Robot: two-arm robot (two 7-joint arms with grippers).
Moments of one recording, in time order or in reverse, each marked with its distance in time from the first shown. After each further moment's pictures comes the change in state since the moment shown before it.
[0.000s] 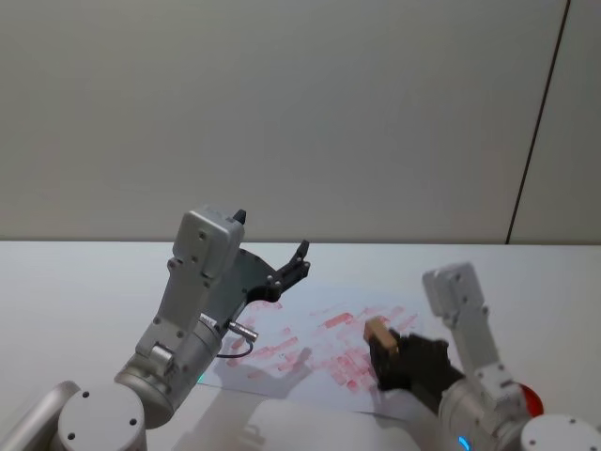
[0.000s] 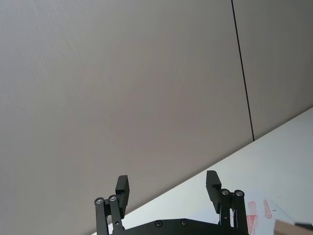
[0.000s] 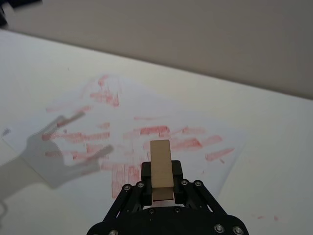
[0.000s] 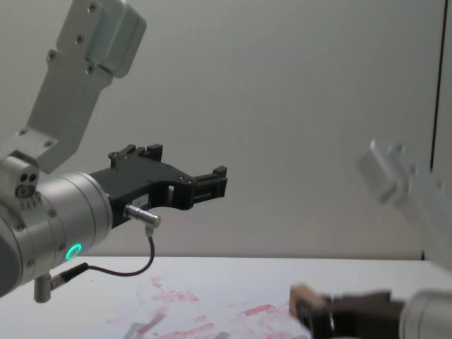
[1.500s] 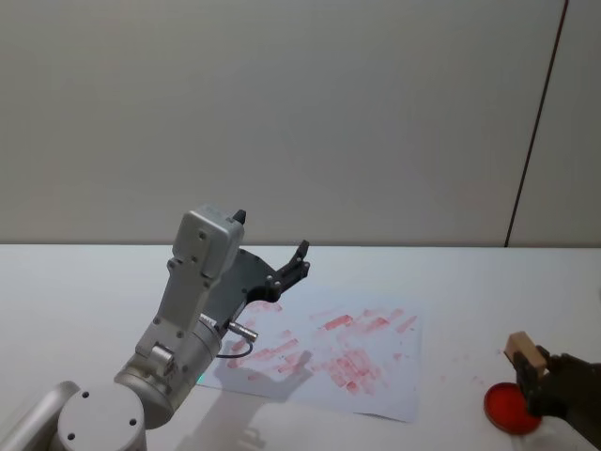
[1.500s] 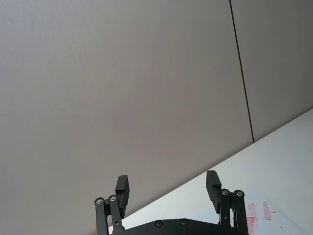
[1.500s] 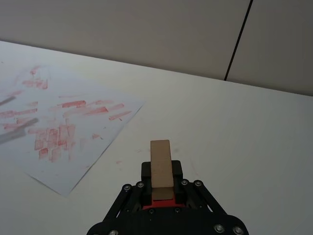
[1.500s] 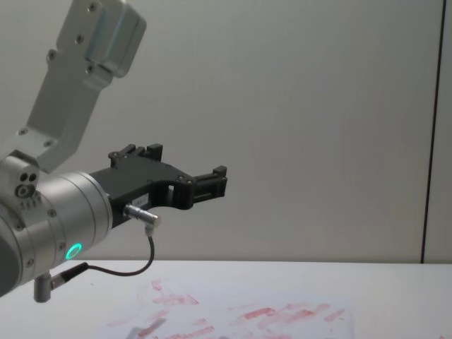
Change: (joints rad) left arm 0.000 0.000 0.000 0.000 0.000 0.000 0.000; right arm -0.273 0.278 0.199 -0.356 0.213 0.060 -0.100
